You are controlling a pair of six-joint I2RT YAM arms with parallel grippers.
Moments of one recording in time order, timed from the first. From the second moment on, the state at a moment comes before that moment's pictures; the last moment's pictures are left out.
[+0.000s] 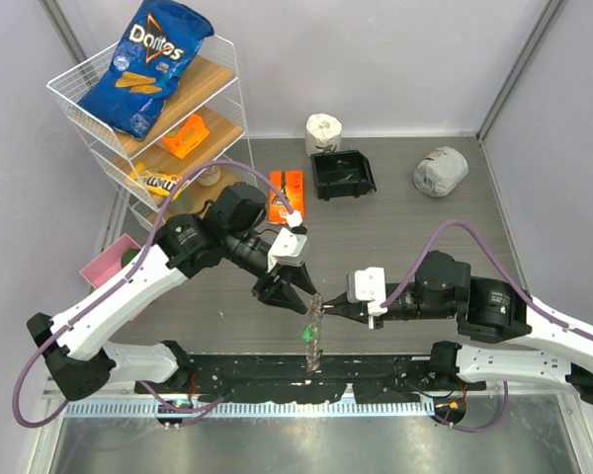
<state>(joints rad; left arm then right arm) -0.86 1.24 1.39 -0.87 1.03 0.51 1.26 0.77 1.04 -0.50 -0.24 -0.31</state>
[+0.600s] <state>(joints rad) -0.86 1.10 1.26 -0.69 1.07 0.38 1.25 0.80 1.06 -0.51 -0.24 -0.31</state>
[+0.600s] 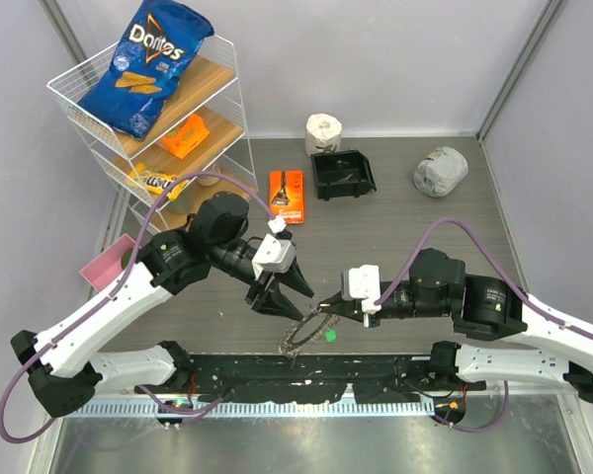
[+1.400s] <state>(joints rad) -0.91 1.17 1.26 -0.68 0.98 0.38 1.25 0.81 1.08 -0.52 -0.22 -0.29</state>
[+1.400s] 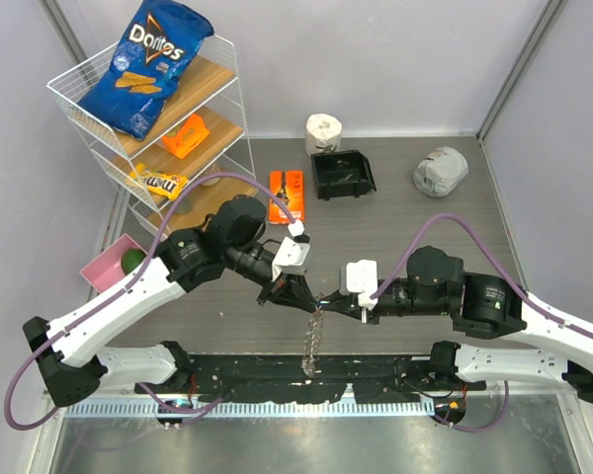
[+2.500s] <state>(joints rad) -1.07 0.93 1.06 -0.55 0.47 0.43 0.99 0.95 1.15 -0.72 -0.30 0.32</state>
